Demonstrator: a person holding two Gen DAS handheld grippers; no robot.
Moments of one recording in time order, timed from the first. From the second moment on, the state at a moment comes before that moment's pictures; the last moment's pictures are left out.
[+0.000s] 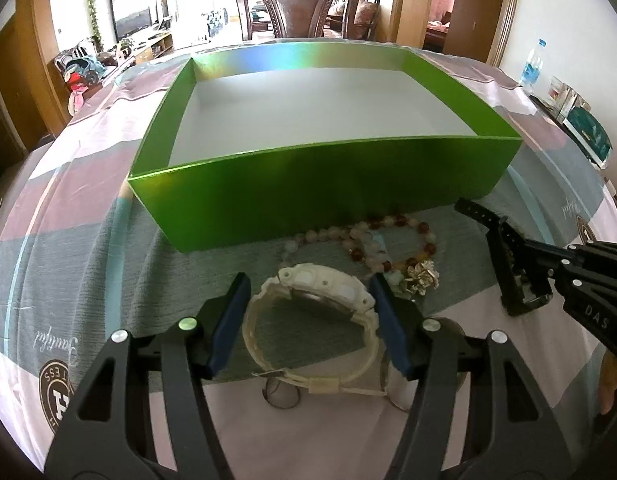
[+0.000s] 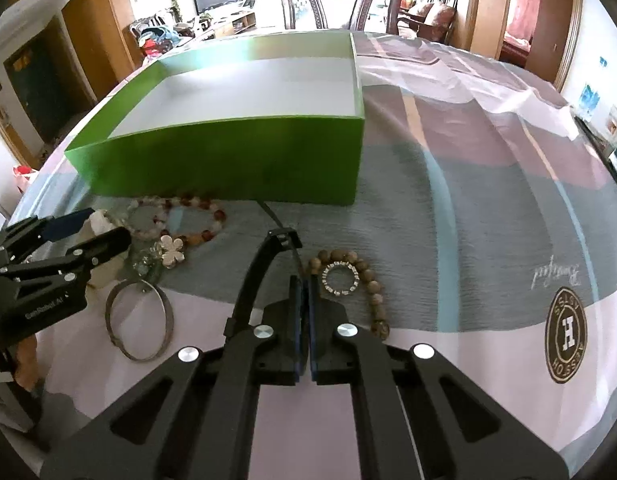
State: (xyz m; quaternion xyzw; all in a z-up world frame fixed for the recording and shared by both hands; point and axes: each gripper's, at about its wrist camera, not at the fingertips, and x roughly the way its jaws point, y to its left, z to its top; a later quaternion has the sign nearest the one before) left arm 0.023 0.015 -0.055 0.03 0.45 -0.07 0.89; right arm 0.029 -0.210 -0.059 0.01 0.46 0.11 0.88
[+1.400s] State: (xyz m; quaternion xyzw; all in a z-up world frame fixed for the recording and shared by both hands) left arm 0.124 0.039 0.017 0.00 0.39 -0.02 0.92; right arm 0.143 -0.183 0.011 0.01 0.41 0.15 0.90
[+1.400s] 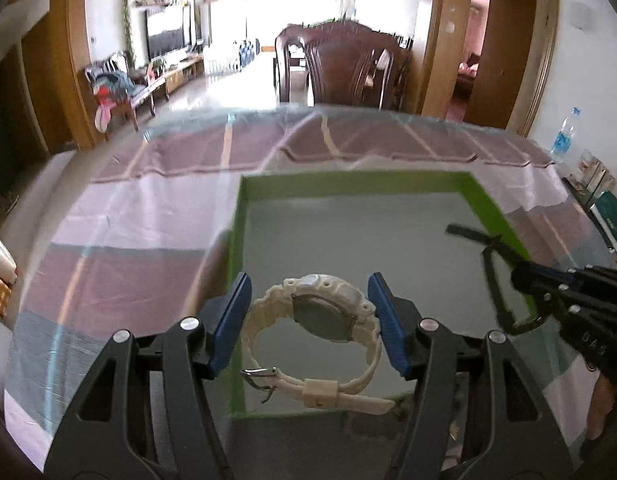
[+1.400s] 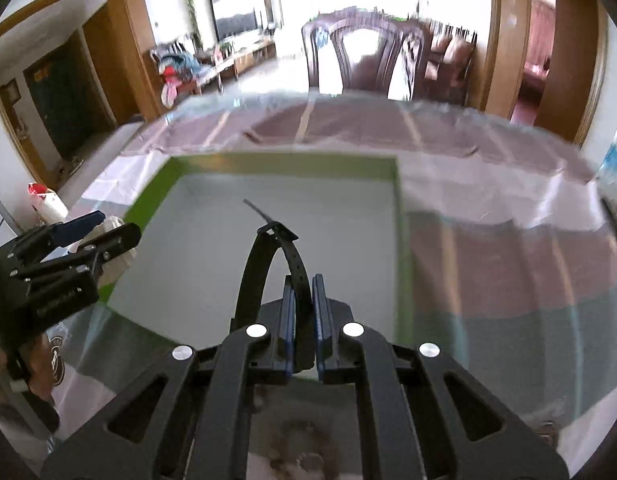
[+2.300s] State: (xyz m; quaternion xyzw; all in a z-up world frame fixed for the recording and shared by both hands) left arm 0.047 -0.028 -0.054 0.09 0.47 -0.16 0.86; right arm 0.052 -0.195 -0.061 -0.06 0.49 0.16 0.86
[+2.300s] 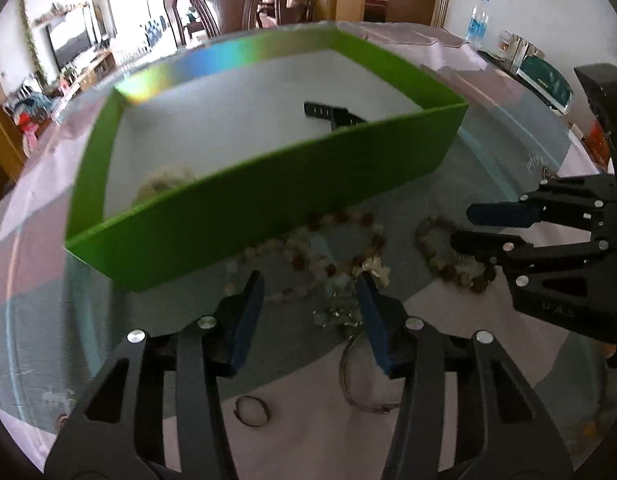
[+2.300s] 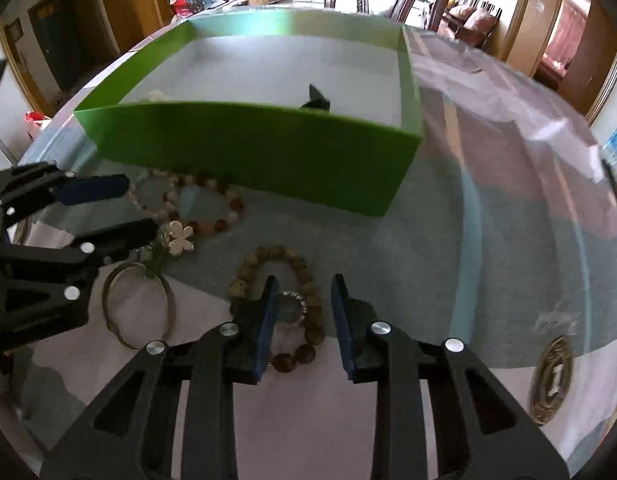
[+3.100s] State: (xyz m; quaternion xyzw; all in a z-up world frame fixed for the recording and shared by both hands) left arm 0.041 -0.027 -0.063 0.08 0.46 -0.17 0.87; right arm 0.045 -0.219 -0.034 0.01 0.43 0.16 0.89
